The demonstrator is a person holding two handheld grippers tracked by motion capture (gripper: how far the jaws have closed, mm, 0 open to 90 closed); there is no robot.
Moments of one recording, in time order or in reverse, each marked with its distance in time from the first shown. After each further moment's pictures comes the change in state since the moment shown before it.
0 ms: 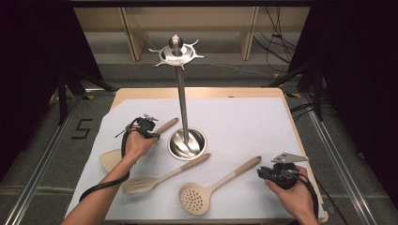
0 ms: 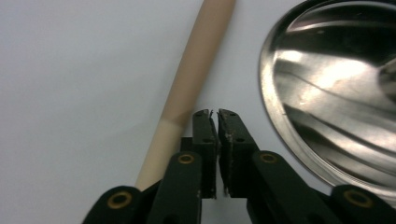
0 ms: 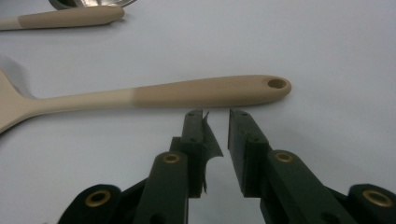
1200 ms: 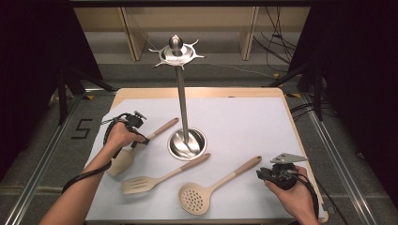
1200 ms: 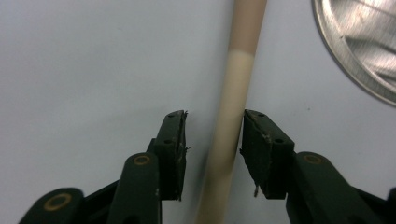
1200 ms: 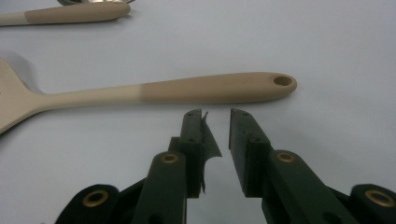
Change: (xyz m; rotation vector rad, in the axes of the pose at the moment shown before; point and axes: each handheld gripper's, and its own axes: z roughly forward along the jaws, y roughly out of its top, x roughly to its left) left arm 0.050 0.002 -0.008 0.261 -0.086 0.071; right arm 0.002 0.002 -0.002 0.010 0.000 -0.035
